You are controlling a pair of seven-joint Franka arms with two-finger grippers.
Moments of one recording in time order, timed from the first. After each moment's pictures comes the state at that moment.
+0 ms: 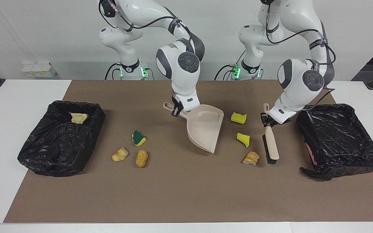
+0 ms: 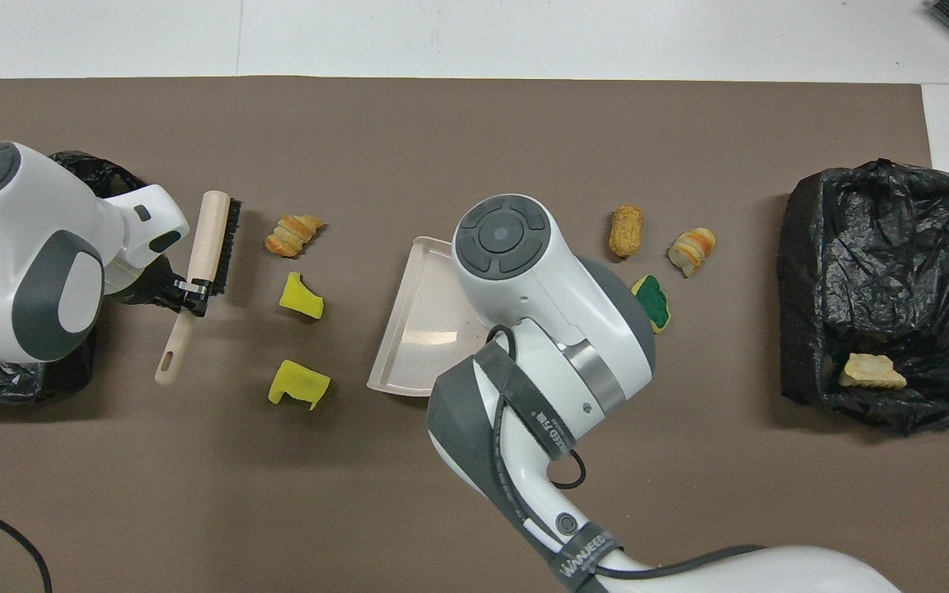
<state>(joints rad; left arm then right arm) -0.12 0.20 0.02 -1.90 -0.06 1.94 0.13 0.53 0.35 0.07 -1.58 -0.11 1.71 -0.63</state>
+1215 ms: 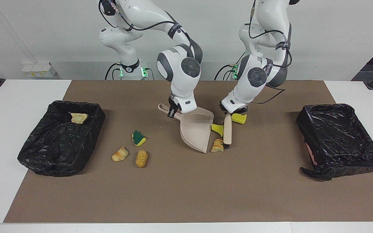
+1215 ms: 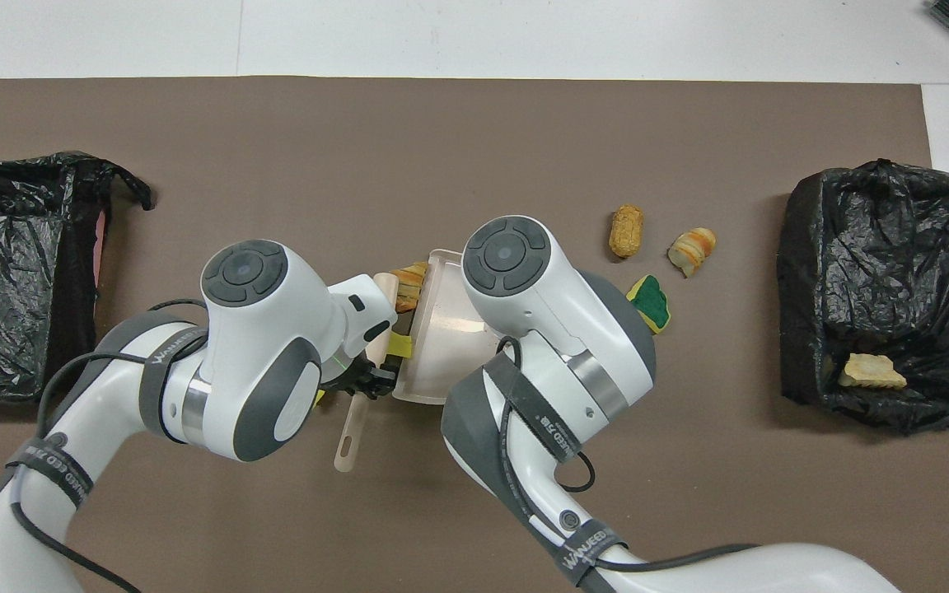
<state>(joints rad) -0.50 0.13 -0.02 -2.05 -0.26 1.97 -0.16 0.52 0.34 0.06 -1.67 -0.14 1.75 -0.62</state>
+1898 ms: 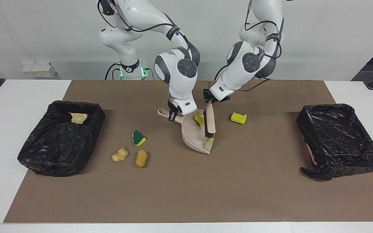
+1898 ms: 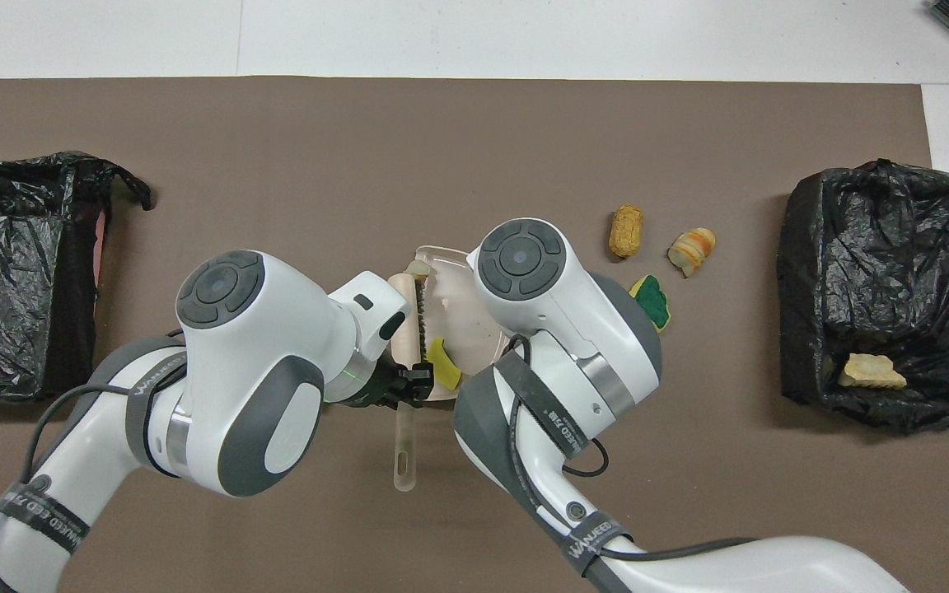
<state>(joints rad) -0.52 0.04 -0.04 -2.04 -0.41 1.97 -0.45 0.50 0.33 0.06 -1.71 -0.14 1.87 -0.76</state>
